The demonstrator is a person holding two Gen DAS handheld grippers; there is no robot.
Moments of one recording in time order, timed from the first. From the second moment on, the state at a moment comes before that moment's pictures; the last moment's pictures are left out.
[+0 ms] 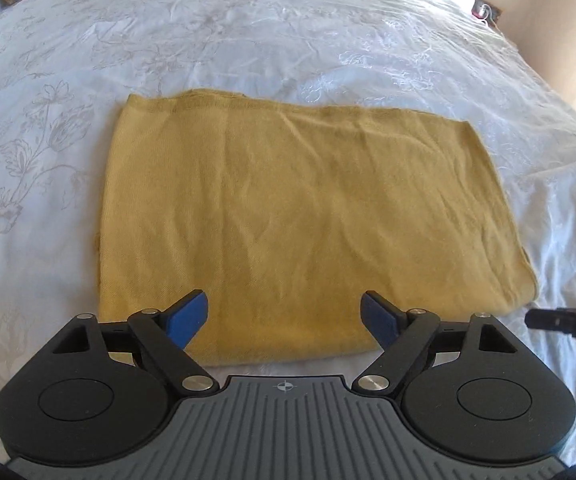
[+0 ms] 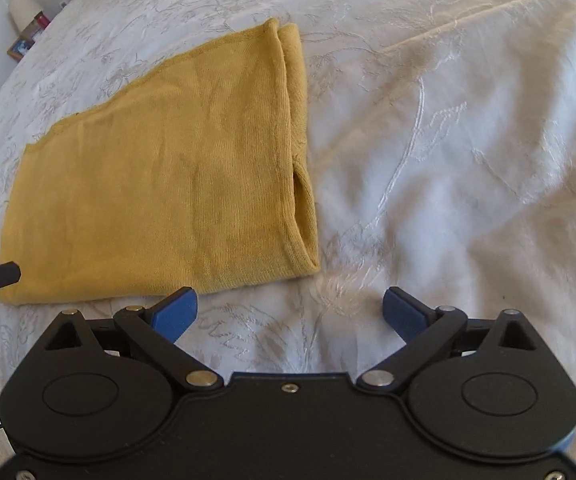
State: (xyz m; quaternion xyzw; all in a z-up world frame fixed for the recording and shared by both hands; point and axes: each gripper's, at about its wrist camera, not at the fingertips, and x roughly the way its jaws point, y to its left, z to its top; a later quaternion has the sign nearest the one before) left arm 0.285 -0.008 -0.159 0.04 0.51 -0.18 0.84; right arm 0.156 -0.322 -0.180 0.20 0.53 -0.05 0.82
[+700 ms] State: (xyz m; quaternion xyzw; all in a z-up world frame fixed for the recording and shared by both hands) left arm 0.291 -0.056 -0.221 0.07 0.60 -0.16 0.78; right arm 0.148 -0.352 -0.164 0.28 0.49 -0.01 0.82
